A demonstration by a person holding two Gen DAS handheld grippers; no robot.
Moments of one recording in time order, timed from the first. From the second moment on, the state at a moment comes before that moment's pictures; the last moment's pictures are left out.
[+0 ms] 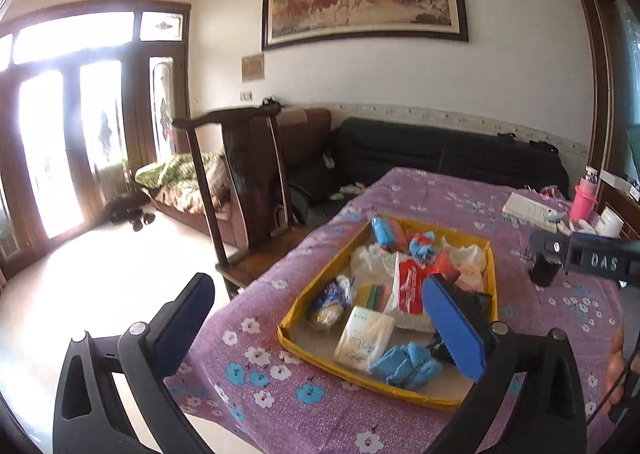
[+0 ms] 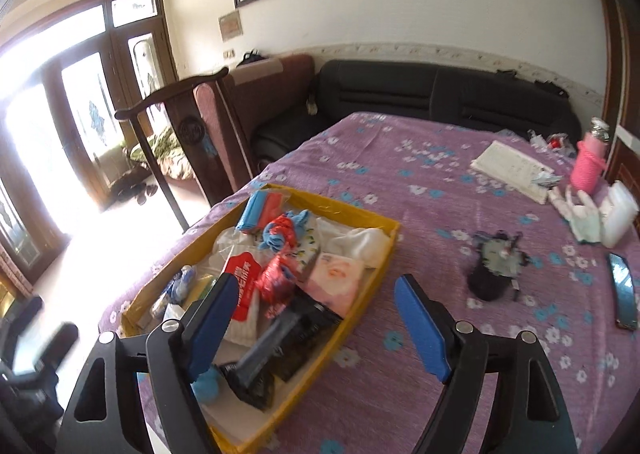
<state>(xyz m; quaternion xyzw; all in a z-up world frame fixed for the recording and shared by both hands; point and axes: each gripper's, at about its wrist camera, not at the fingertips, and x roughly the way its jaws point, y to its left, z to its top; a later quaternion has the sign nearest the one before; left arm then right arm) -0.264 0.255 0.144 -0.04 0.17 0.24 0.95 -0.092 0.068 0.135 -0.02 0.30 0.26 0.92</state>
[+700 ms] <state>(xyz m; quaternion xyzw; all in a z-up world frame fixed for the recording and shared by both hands) -0.254 0.186 0.143 -0.03 0.20 0.23 0.95 -0.196 -0.019 0.119 -0.05 0.18 0.22 0.96</state>
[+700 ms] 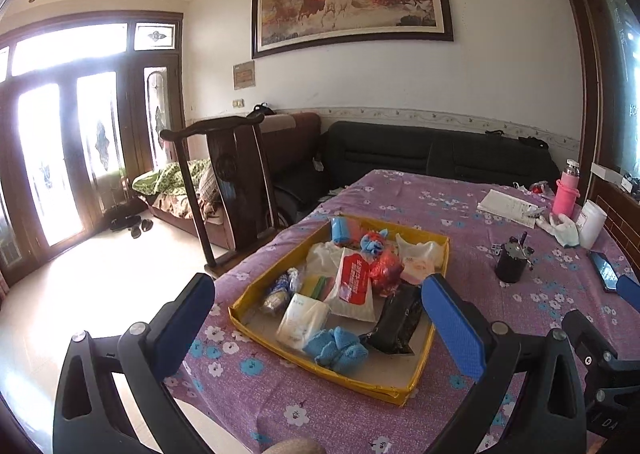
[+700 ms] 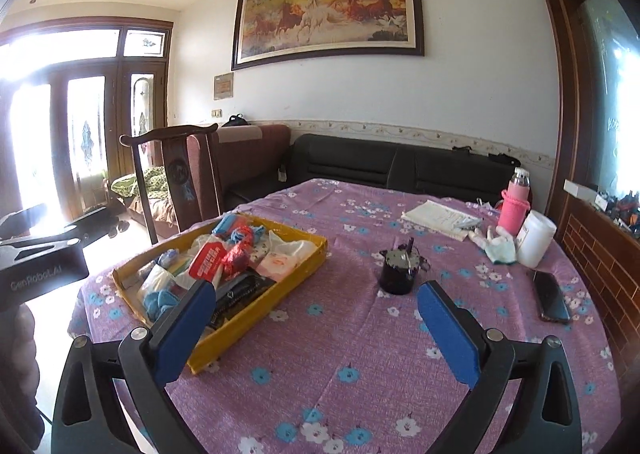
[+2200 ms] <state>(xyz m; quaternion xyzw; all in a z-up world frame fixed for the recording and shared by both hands) -0.195 0.255 0.064 -0.12 0.36 0.20 0.90 -0.169 0.070 0.063 -0.11 0.27 0.25 0.92</state>
